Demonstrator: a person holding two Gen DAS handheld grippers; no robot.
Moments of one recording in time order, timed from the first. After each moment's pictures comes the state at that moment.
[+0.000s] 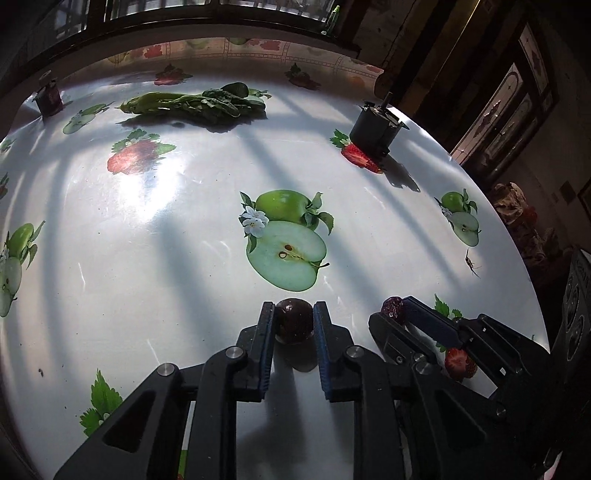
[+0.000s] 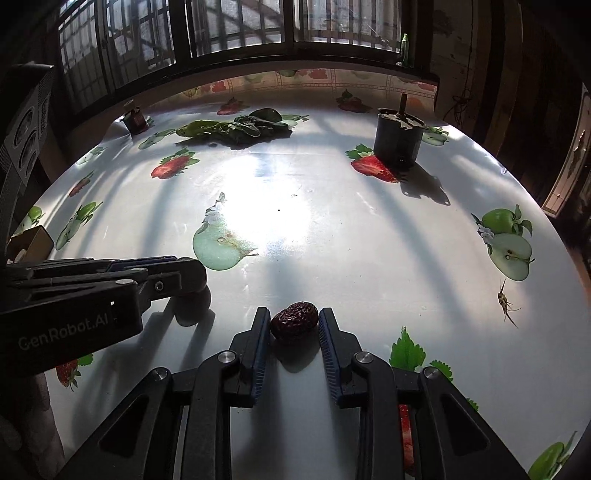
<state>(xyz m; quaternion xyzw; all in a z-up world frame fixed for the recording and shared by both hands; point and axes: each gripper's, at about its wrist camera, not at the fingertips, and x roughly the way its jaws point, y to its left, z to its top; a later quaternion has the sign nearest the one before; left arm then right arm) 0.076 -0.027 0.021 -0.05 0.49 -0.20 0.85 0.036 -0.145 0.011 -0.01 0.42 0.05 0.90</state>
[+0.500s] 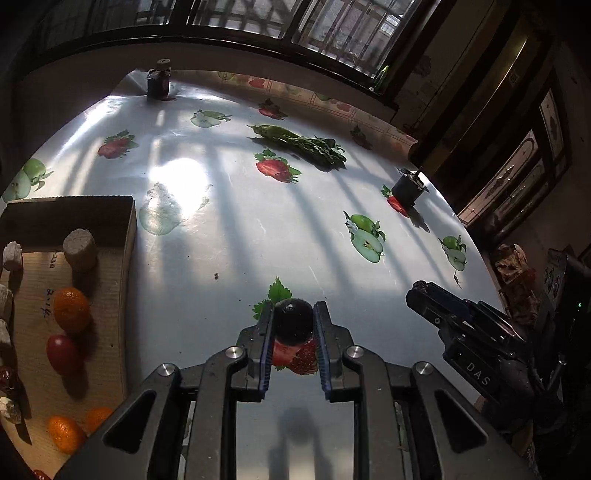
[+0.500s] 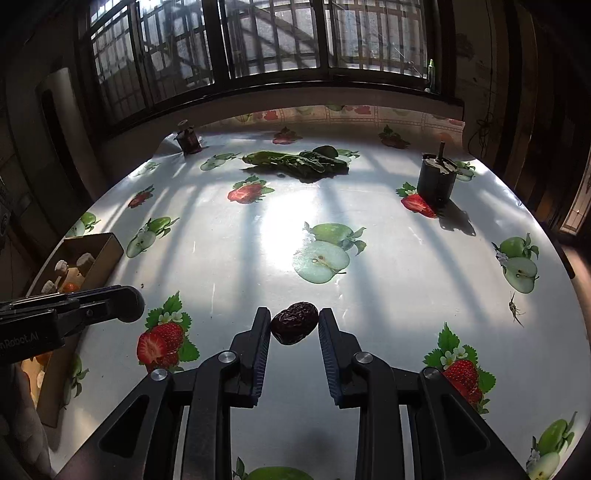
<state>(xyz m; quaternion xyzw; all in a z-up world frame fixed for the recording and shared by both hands) -0.028 0.142 0.079 -0.14 0.44 -0.13 0.88 -0.016 -0.076 0.068 0.00 0.38 0.13 0.91</state>
